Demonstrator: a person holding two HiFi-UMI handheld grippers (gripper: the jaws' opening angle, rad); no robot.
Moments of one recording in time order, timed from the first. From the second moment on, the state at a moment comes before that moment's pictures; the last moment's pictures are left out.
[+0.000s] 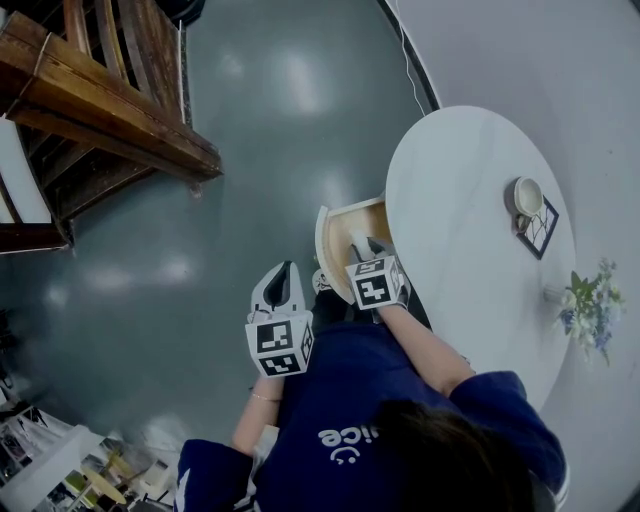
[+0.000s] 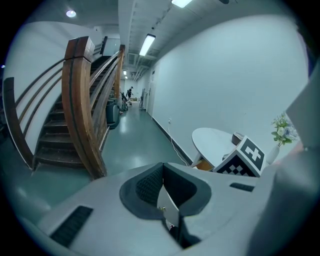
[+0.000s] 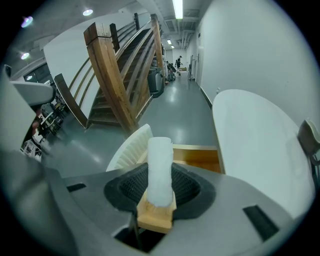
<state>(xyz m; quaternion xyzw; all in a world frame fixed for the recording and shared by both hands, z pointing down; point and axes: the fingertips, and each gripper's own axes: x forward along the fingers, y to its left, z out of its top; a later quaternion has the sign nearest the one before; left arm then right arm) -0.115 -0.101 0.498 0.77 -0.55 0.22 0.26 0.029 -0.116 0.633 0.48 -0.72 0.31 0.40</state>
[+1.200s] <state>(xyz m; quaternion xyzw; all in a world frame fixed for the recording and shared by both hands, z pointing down) -0.139 -0.080 0.513 0.72 -0.59 0.24 0.28 0.030 -0.114 0.710 0.43 -0.70 0.31 0.48</state>
